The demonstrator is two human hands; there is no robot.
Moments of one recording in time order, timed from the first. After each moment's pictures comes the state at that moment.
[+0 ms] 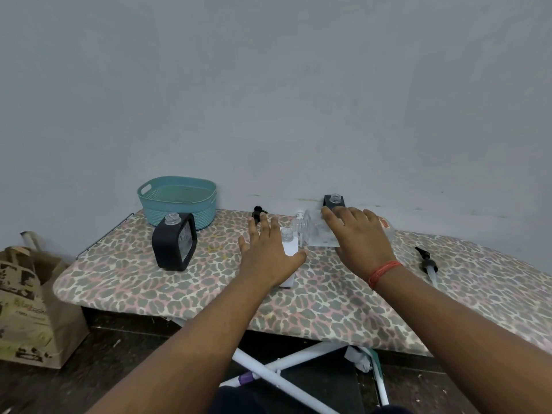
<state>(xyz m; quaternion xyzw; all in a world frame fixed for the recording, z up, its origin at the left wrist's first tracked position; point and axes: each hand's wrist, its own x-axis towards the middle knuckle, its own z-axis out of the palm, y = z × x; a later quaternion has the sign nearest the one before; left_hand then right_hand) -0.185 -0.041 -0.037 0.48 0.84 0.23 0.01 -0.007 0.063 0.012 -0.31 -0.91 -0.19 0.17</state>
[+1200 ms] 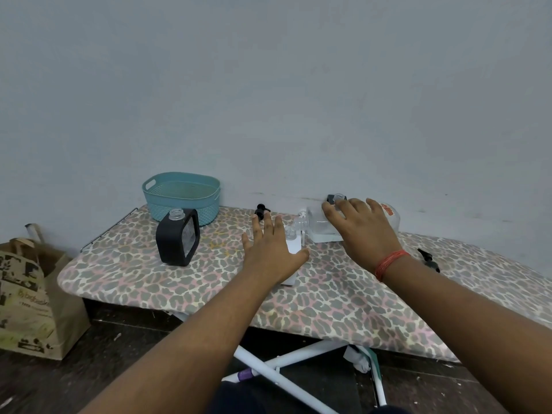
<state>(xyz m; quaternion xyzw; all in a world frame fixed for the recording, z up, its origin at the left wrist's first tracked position) -0.184 -0.039 -0.037 0.48 0.85 0.21 0.01 -0.007 0.062 0.033 -0.30 -0.91 -0.26 0.11</state>
